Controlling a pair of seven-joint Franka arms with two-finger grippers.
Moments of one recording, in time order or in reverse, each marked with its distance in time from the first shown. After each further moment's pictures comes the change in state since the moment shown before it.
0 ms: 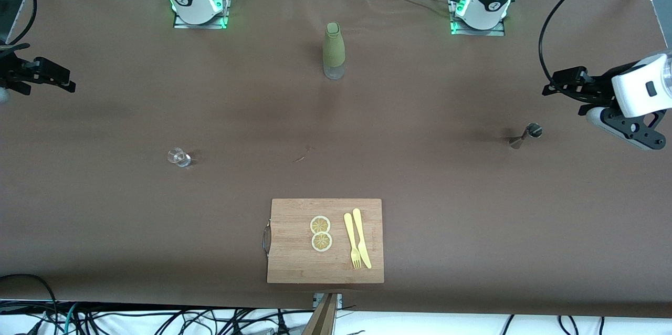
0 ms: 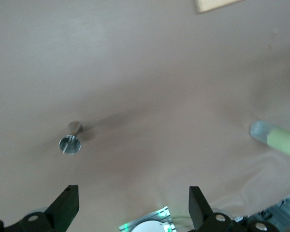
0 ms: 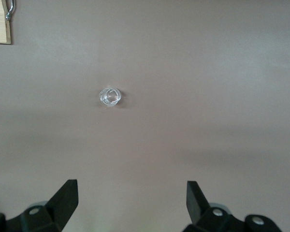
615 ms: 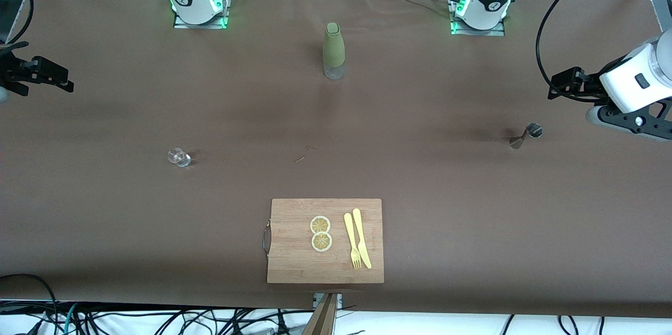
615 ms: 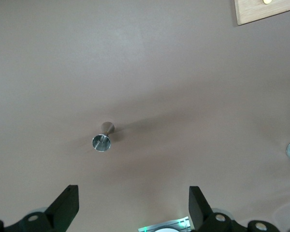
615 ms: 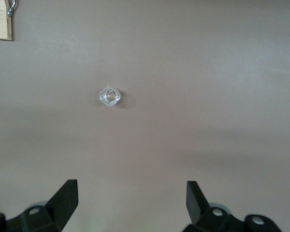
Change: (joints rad) left arm -0.009 -0.028 -0.054 -0.001 0.146 0.063 -0.048; right arm 0.001 0.003 0.000 0.005 -0.003 0.000 -0.034
